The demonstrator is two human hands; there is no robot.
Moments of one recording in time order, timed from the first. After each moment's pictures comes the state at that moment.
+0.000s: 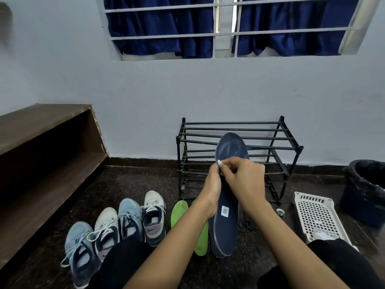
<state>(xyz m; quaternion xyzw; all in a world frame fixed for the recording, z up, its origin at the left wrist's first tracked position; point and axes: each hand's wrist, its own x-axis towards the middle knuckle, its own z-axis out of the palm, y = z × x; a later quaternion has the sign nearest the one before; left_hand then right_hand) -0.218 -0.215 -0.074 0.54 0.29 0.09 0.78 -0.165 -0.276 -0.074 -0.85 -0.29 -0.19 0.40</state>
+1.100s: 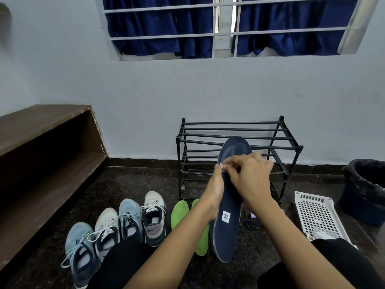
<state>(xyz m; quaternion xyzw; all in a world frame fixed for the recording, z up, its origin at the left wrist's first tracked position) -0.222 -0.216 -0.074 0.53 0.29 0.05 0.79 -0.159 -0.283 -0.068 -0.87 -0.31 -0.25 0.30</state>
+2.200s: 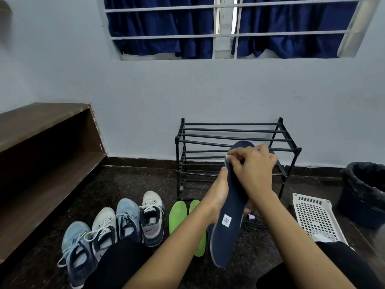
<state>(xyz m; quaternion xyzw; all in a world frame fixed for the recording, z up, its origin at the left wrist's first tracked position) -0.229 -0.230 -0.063 0.54 0.25 0.01 0.80 -0.142 -0.283 -0.059 -0.86 -0.28 -0.27 0.33</state>
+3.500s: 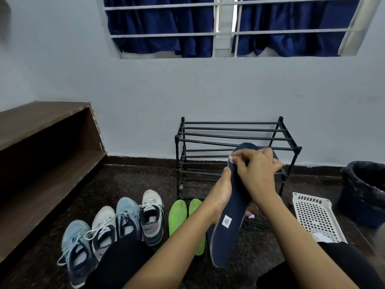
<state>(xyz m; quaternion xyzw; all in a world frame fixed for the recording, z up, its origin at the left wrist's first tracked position) -0.224 -0.233 -0.069 0.57 0.25 -0.01 0.78 -0.140 -0.292 -0.062 -0.87 -0.25 -0.20 0.38</state>
